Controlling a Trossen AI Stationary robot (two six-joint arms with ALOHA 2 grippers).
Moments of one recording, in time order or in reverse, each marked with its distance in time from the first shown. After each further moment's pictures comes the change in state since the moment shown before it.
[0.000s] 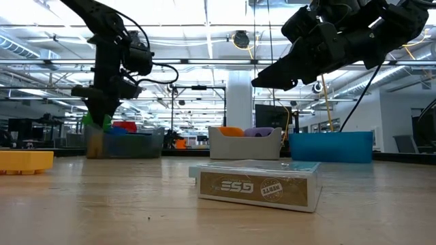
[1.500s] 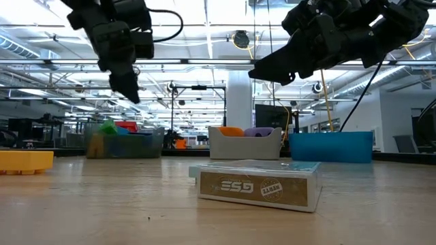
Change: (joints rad) left arm -0.436 -0.242 -0.160 0.429 0.506 -0.857; right arm 0.003 0.000 0.000 0.068 0.001 0.003
